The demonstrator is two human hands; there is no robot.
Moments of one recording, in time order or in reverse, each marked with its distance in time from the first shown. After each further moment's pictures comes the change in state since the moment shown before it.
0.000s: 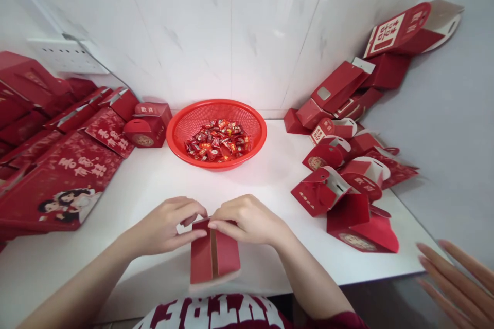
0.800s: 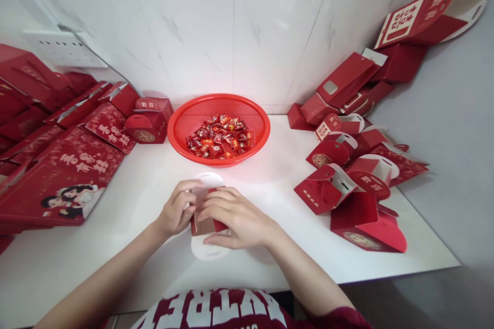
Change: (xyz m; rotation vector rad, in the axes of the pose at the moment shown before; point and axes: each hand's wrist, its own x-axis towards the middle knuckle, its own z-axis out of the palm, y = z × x) left_hand -0.007 -0.049 0.058 -0.091 0.503 0.165; right_hand 0.008 0.013 0.032 0.012 0.100 -0.171
